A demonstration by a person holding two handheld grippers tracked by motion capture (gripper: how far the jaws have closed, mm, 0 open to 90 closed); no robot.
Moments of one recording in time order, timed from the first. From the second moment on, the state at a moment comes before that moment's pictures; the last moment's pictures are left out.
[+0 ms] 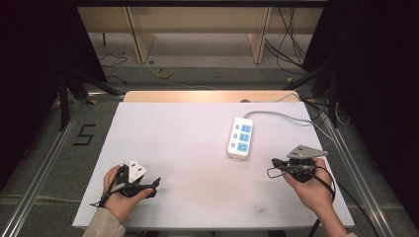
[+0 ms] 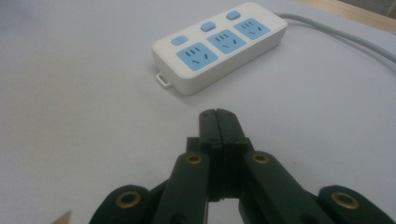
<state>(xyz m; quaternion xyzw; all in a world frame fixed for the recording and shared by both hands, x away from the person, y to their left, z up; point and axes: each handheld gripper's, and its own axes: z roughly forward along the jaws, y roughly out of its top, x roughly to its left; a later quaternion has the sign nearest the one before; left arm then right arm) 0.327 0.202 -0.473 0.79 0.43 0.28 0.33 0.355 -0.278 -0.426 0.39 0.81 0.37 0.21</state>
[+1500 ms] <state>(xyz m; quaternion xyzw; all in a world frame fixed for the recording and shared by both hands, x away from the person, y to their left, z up) 0.324 0.196 -0.473 0.80 0.42 0.28 0.33 0.397 -0.242 -0.408 0.39 0.85 0.32 0.18</state>
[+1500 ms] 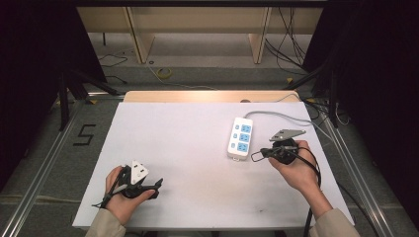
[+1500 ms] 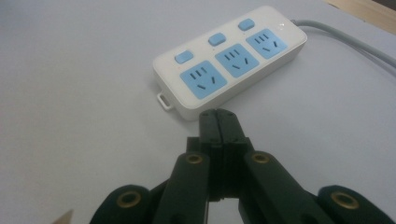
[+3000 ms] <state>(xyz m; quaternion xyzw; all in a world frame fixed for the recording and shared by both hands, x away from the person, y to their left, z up) 0.328 0.190 -0.474 0.80 0.41 0.28 0.33 0.423 -0.221 -0.392 0.38 0.85 0.31 0.18</state>
